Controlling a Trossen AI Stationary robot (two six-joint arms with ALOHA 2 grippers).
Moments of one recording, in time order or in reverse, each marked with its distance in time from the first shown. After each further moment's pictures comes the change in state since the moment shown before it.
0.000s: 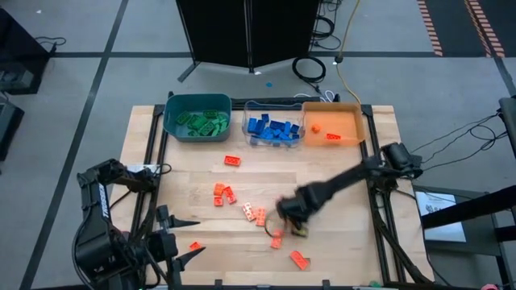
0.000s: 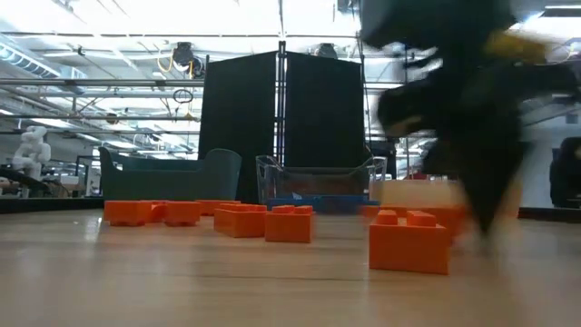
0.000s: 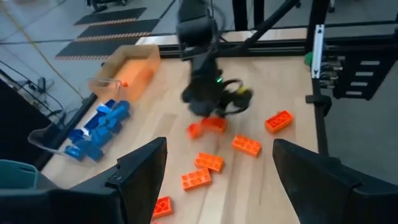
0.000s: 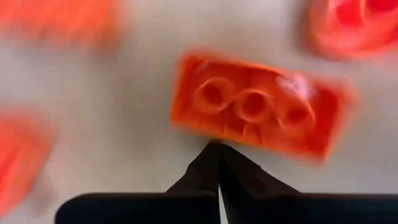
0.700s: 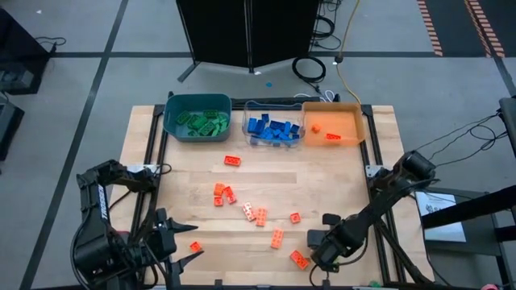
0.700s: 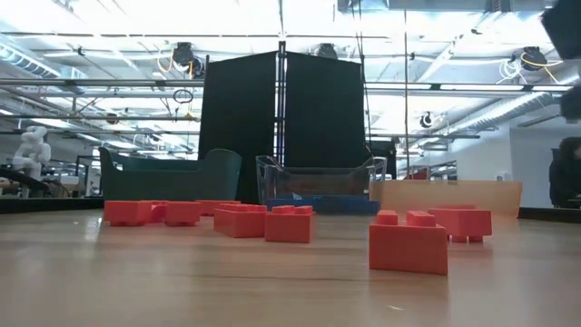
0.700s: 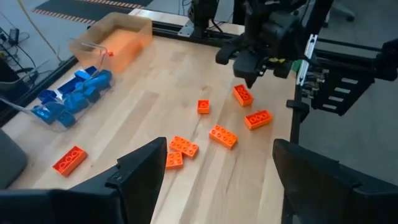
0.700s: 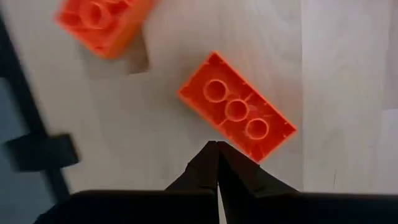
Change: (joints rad) left arm -0.018 0.005 0.000 0.000 0.056 -0.218; right arm 0.465 -0.106 0.029 -0.149 0.037 0.402
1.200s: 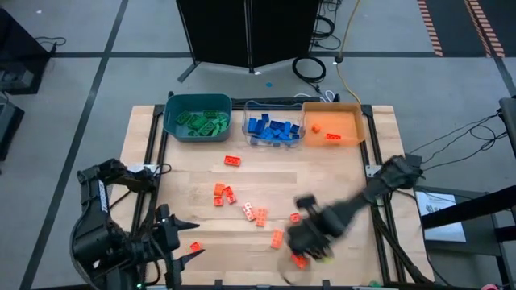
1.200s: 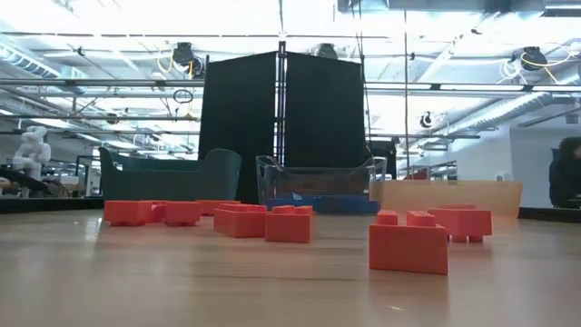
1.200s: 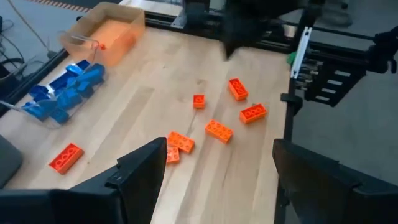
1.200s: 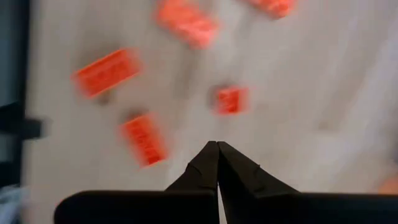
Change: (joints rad) left arm 0.042 0.000 0.077 0.000 0.076 0.085; right arm -0.192 0.156 0.705 -0.647 0.143 -0.630
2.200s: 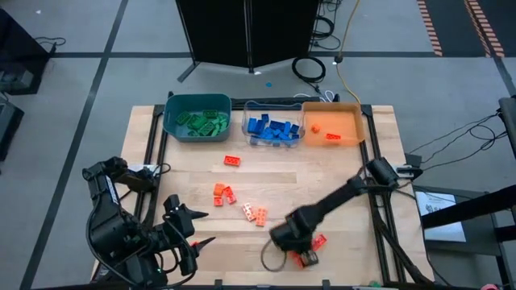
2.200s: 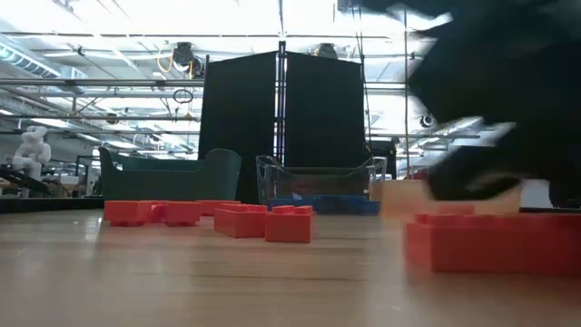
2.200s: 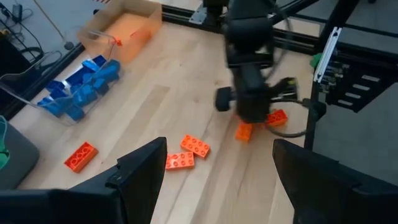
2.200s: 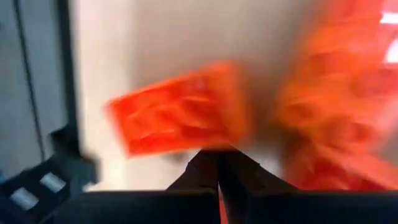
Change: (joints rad) left arm 0.105 0.001 0.013 0.000 0.043 0.047; right arm -0.145 0.188 -0.499 0.693 -0.427 -0.095
